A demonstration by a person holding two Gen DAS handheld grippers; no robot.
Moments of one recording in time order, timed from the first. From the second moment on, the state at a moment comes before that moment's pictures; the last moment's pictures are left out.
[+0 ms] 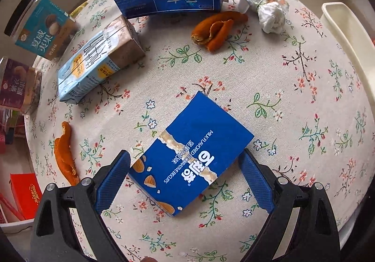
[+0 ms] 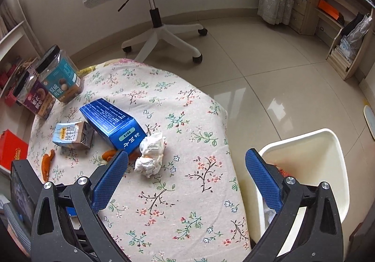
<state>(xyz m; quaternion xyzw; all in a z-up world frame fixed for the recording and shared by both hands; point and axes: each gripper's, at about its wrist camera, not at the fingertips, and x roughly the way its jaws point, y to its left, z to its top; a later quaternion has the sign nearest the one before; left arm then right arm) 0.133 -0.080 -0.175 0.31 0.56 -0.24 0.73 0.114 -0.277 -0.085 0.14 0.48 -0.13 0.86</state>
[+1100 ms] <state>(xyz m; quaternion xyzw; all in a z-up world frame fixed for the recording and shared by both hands) 0.144 0.049 -0.061 -0.02 0.44 -0.11 0.89 0.141 -0.197 -0.080 0.14 0.46 -0.02 0.88</state>
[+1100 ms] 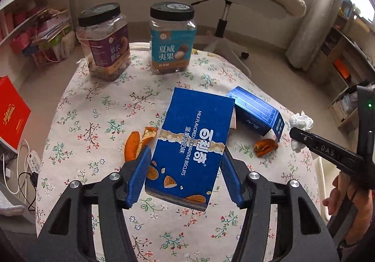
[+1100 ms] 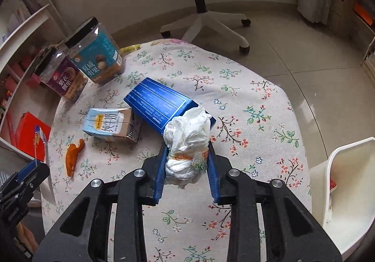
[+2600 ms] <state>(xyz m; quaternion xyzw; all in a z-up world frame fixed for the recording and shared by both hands) 0.096 -0.046 0.004 -0.05 0.28 -0.11 0.95 0.031 -0.258 0.021 0.06 0.23 -0.11 0.96</state>
